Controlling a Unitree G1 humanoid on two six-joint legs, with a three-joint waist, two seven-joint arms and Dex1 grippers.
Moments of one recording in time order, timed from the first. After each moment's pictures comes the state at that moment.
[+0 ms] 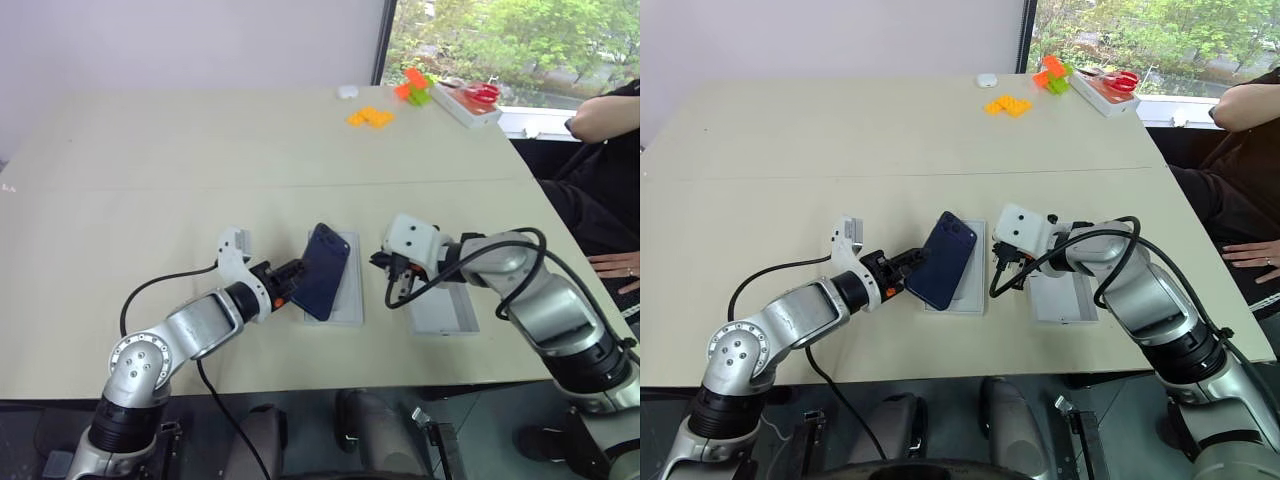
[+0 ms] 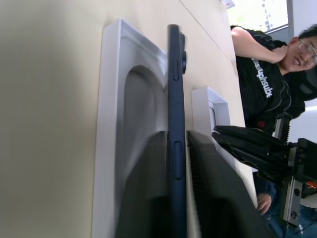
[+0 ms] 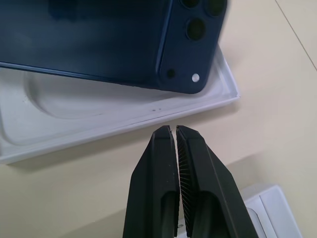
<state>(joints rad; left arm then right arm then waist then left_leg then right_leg) -0.20 0.44 -0.06 -0.45 -1.79 0.70 0.60 -0.52 -0.75 0.30 -0.41 0.06 0.80 0.89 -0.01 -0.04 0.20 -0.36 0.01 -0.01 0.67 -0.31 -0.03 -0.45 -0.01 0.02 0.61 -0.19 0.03</state>
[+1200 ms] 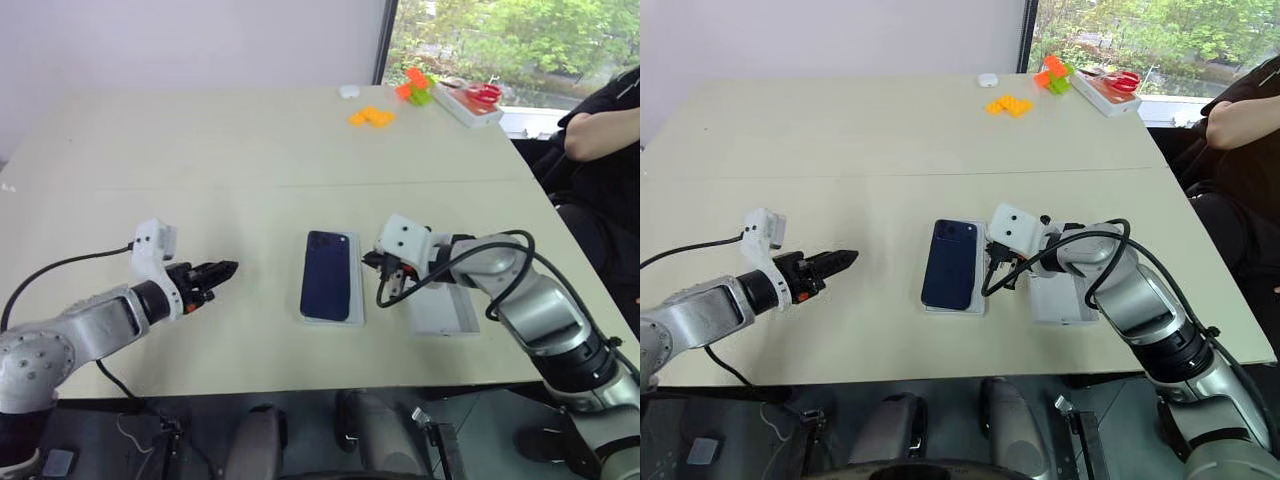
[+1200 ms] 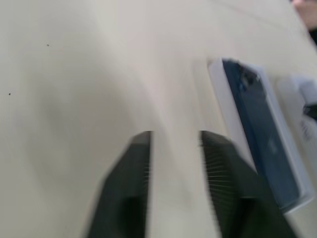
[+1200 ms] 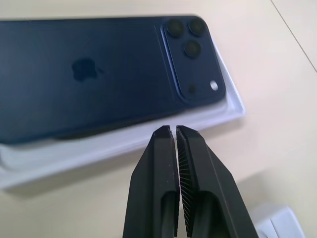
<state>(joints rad) -0.08 0.90 0.15 -0.40 -1.46 0.88 0.04 -0.53 -0.69 0.32 -0.39 0.06 0.79 0.85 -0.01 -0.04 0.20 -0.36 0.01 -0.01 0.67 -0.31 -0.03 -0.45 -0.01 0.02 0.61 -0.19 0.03</state>
